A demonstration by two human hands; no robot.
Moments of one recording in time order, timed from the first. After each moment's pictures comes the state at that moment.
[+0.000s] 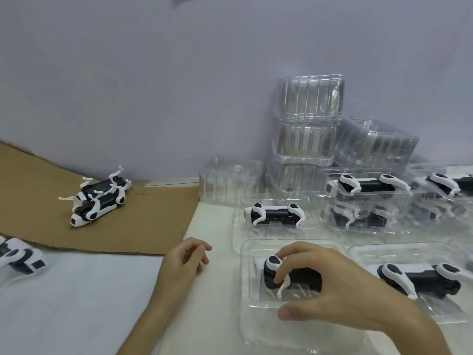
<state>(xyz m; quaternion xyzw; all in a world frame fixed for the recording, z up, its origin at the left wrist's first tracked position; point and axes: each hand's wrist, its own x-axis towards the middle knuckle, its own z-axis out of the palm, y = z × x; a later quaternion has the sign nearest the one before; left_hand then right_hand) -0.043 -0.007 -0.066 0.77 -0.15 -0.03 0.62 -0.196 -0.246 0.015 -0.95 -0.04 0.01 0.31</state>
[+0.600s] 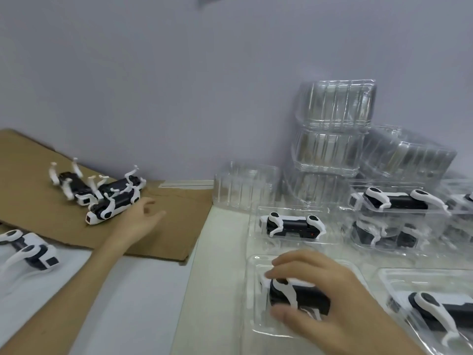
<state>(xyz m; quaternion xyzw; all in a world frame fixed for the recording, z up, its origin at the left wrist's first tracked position) 0.080 0.062 -0.011 0.93 -0.03 0.03 0.37 -0.185 -0.213 0.014 -0.92 -0.08 -0.14 0.35</state>
